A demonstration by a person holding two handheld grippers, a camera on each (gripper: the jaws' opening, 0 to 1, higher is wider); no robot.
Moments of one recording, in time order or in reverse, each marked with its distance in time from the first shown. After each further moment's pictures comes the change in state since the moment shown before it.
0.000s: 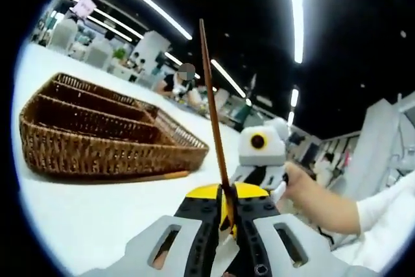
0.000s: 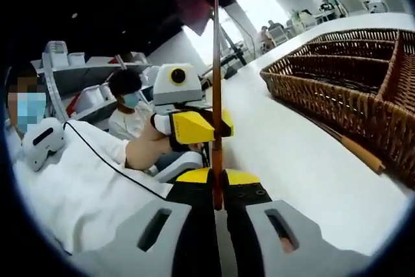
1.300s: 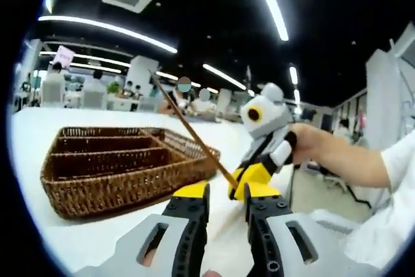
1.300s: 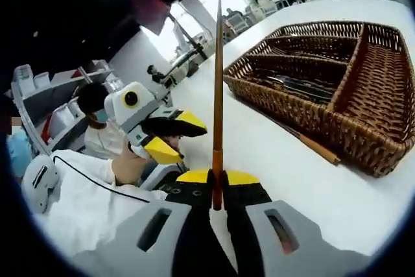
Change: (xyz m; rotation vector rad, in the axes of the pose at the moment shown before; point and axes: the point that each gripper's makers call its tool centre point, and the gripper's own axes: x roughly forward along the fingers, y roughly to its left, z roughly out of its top) left arm -0.011 0.003 0.010 0.291 -0.002 0.076; right arm -0.032 -0.028 0.020 0.162 0.094 -0.278
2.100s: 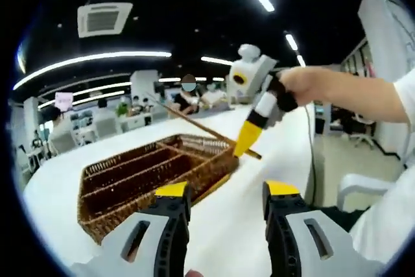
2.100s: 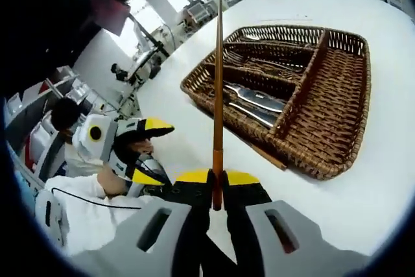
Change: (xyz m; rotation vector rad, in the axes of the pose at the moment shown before) left arm -0.003 0.010 0.006 0.330 0.107 0.135; right arm -0.034 -0.030 0.032 0.130 0.097 -0.196
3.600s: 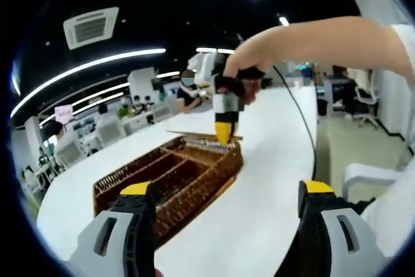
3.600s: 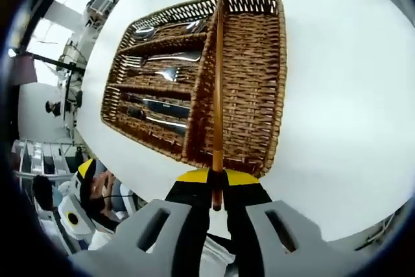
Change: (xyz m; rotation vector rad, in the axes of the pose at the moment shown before) left arm 0.001 0.003 0.020 0.058 0.078 0.004; right arm -0.026 -0.085 0.020 0.457 0.304 -0.419
